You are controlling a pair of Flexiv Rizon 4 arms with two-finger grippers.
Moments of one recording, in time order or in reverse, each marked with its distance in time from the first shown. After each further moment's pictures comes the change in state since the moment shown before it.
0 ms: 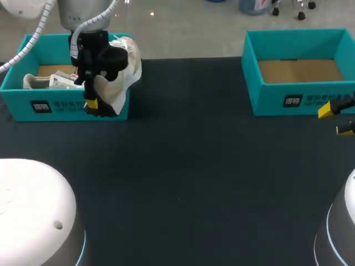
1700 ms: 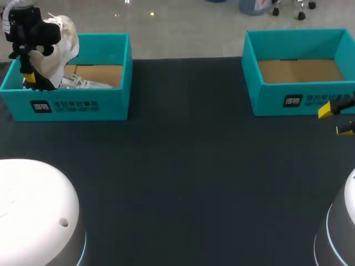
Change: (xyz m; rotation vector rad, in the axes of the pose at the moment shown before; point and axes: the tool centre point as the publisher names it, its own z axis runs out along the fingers) left arm -0.052 0.180 -0.012 -0.055 -0.027 -0.070; right arm 0.000 0.000 0.000 0.000 0.000 0.000
